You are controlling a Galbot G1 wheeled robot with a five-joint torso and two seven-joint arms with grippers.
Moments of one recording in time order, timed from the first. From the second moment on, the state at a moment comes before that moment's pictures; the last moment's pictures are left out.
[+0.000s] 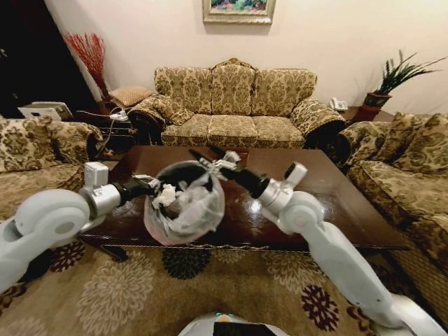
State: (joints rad) left arm 1.58 -0.28 -1.12 -2.25 -1.39 0.55 -0.27; right arm -0.69 0.99 0.12 2.19 1.06 -0.18 -0.18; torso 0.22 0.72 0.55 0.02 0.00
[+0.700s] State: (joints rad) left arm 2.05 -0.76 -1.78 -2.12 -1.49 0.56 -0.46; right arm -1.06 1.10 0.56 2.06 0.75 -0.14 -0.07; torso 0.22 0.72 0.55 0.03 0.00
